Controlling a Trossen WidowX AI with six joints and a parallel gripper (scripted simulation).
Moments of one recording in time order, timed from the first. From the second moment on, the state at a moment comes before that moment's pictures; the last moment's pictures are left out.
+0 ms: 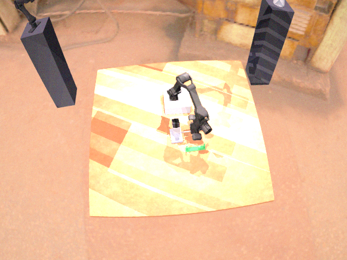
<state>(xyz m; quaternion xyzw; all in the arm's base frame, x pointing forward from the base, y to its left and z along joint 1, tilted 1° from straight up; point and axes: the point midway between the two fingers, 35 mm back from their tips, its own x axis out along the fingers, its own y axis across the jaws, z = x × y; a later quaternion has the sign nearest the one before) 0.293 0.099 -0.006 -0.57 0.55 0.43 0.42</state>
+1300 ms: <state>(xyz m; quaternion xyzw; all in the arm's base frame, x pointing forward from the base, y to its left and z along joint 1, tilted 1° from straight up) 0.294 0.073 -0.006 -0.57 0.55 0.44 0.42</state>
